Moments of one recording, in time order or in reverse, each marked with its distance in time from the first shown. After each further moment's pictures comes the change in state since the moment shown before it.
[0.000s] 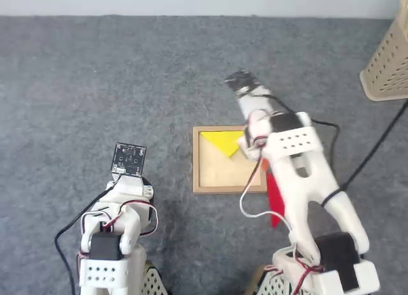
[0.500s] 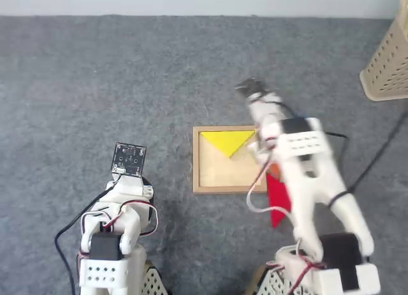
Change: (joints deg) left arm 0.0 0.0 0.0 0.0 0.0; right arm 9.1 0.0 4.7 -2.4 2.4
